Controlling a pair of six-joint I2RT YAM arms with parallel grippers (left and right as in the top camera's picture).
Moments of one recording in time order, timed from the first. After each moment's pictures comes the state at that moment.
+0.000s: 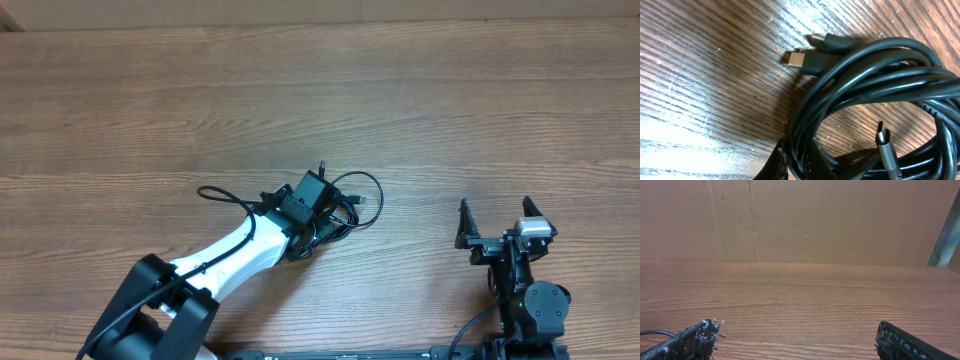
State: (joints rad) left arm -0.65 1.63 0.80 -0.44 0.01 -1.28; right arm 0.00 0.02 0.02 -0.03 -0.03 -0.01
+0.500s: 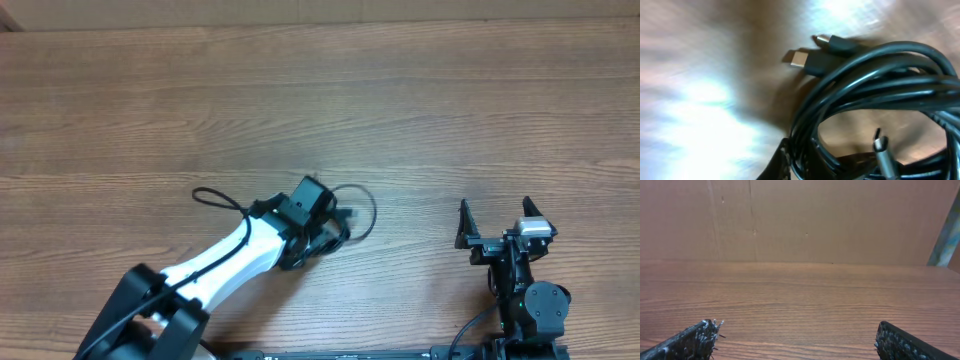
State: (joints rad) left arm -0.65 1.56 0.79 -0.62 0.00 -1.25; right arm 0.00 0.02 0.02 -0.03 -0.03 -0.01
